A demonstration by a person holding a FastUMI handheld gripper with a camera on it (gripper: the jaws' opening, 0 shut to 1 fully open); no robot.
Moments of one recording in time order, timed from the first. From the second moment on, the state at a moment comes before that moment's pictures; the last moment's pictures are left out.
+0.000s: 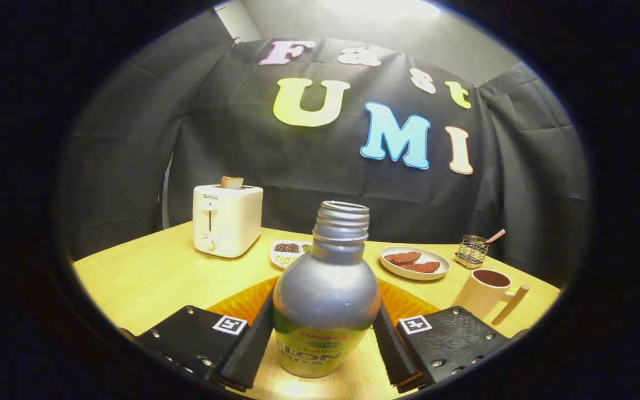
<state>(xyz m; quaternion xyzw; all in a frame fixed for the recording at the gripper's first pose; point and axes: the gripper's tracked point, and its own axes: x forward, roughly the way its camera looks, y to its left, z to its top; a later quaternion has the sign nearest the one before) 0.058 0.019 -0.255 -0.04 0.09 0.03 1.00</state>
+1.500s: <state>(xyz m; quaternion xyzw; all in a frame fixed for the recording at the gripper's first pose) 0.094 -0.123 -0.230 0.40 0.02 -0.05 0.92</state>
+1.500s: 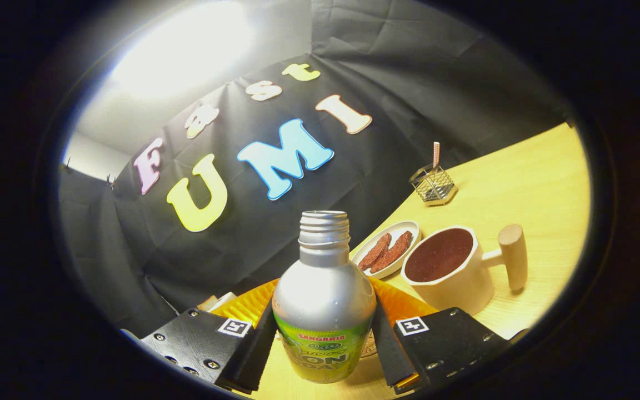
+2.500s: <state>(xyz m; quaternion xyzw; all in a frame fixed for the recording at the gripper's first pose) 0.119 -0.116 -0.222 0.62 -0.01 -0.04 0.78</state>
